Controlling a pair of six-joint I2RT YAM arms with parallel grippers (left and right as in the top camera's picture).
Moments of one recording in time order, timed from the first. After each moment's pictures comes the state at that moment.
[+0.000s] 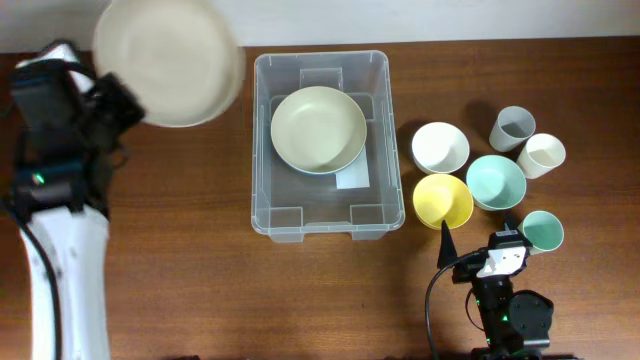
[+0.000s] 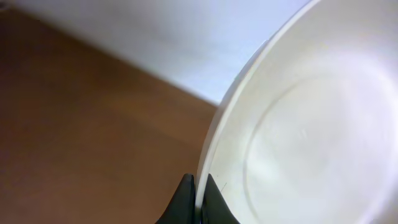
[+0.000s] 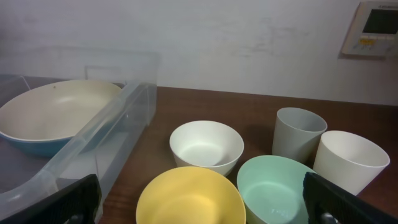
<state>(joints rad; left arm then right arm) 0.14 1.37 1.46 -0.60 0.08 -0.40 0.01 0.01 0.01 -0.07 -0.07 -0.05</state>
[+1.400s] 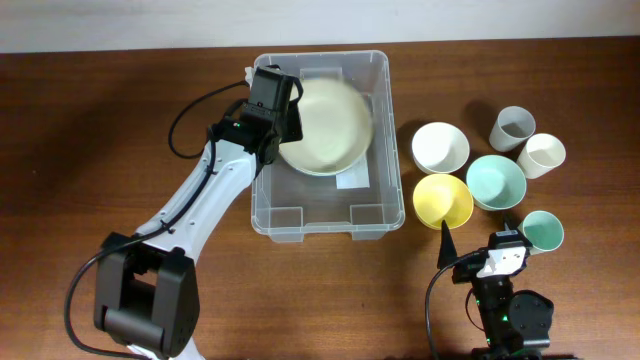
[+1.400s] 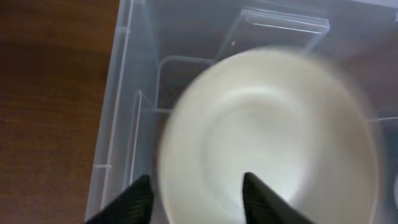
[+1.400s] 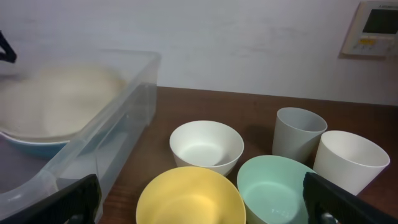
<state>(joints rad) -0.38 1.84 1.46 -0.48 -0.17 -0.42 0.01 0.01 0.01 -0.07 -0.07 -0.05</state>
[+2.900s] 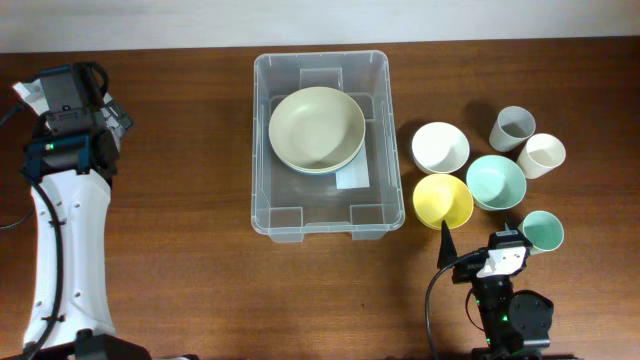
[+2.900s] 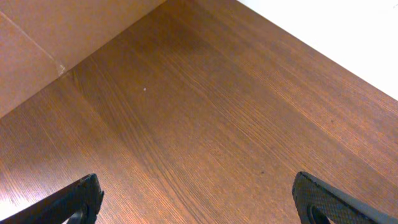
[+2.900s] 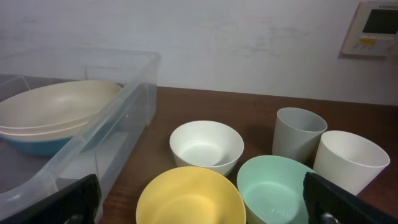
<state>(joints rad) 0.20 1.54 1.48 -0.75 -0.47 -0.40 0.01 0.01 0.01 -0.07 -0.07 -0.05</state>
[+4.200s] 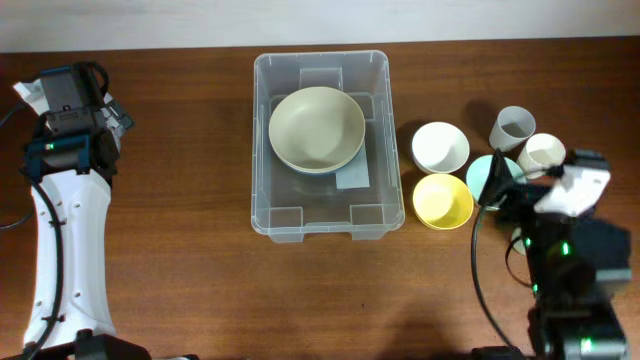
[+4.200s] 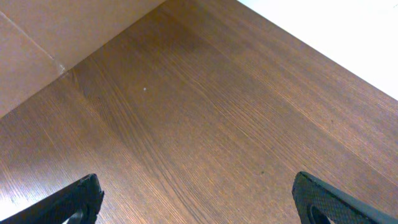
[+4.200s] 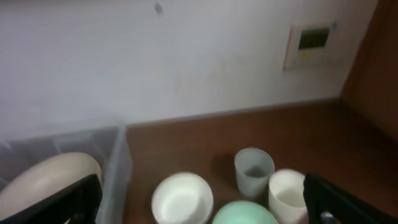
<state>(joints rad) 0.20 1.54 1.48 -0.75 -0.47 -0.40 0.01 0.69 0.82 -0.37 0.12 0.10</state>
